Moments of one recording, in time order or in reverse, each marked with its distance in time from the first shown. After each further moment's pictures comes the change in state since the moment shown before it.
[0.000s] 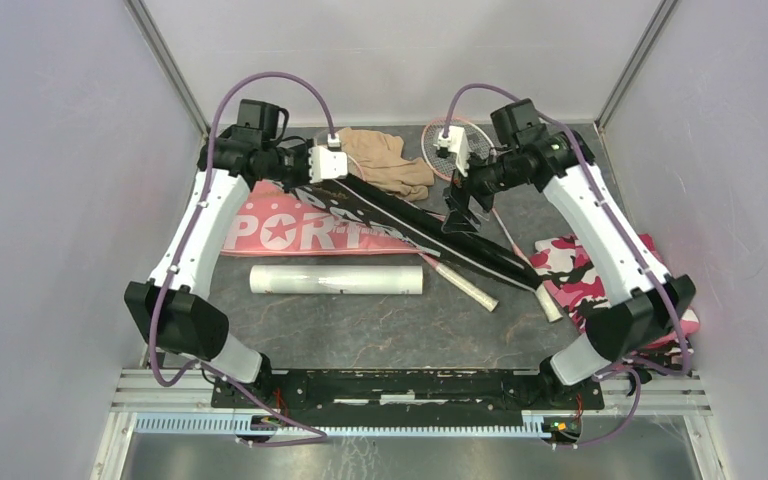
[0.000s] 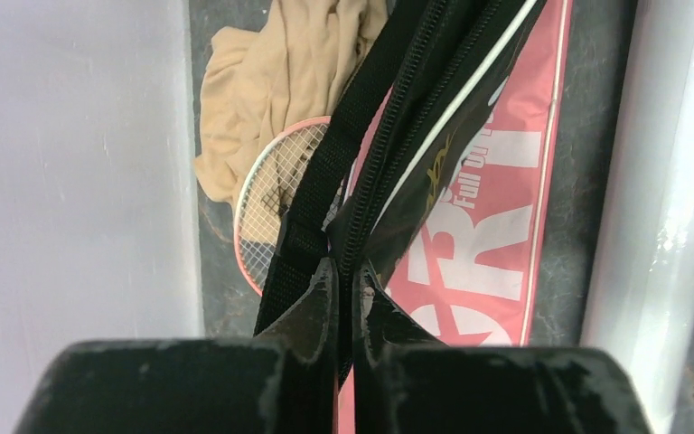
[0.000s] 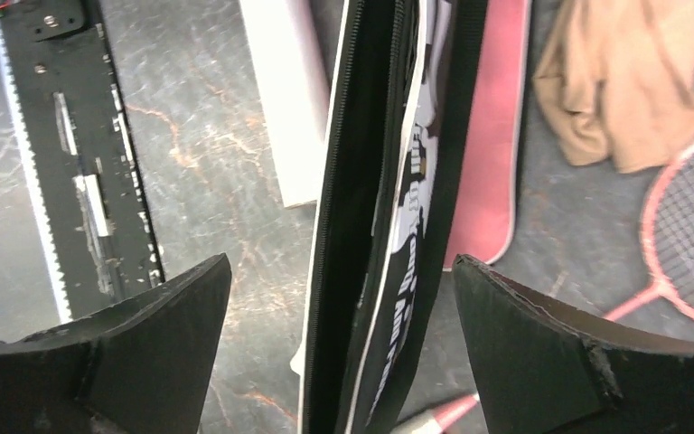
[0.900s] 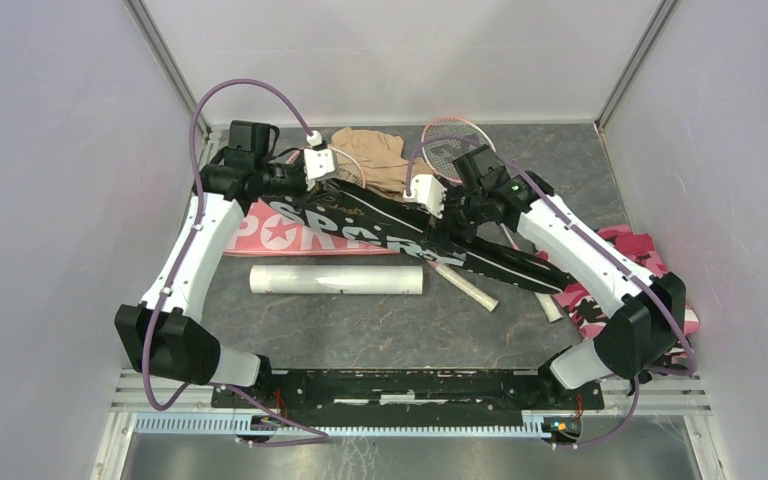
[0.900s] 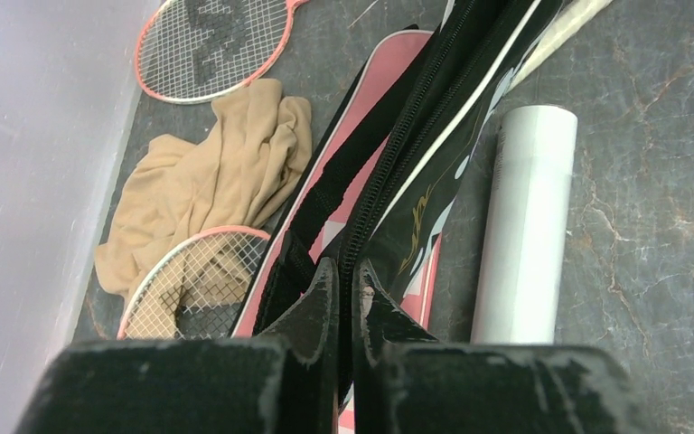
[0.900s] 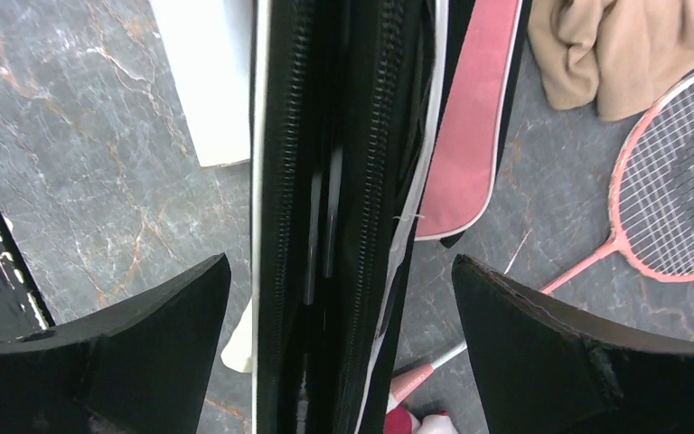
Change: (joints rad) left arm 0.048 -0.142 -0.224 0.216 0.338 -0.351; right arm 0.178 -0.109 -0.328 0.285 0.371 -0.032
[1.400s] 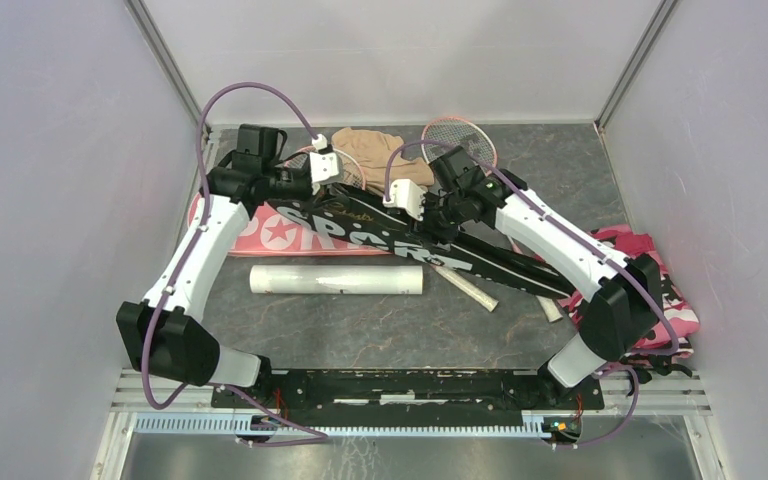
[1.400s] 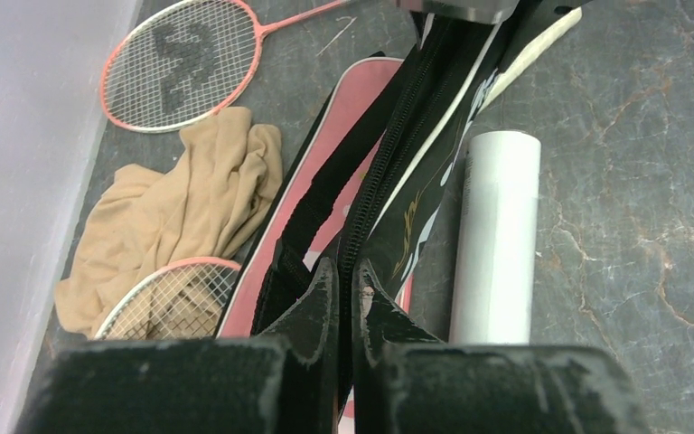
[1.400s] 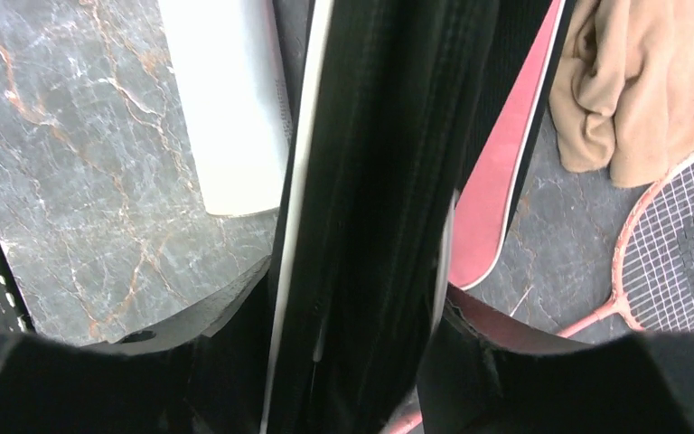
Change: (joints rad) left arm -0.027 -0.002 -0.034 0.027 0.061 -0.028; right arm 0.060 0.104 0.026 0.042 0.025 -0.011
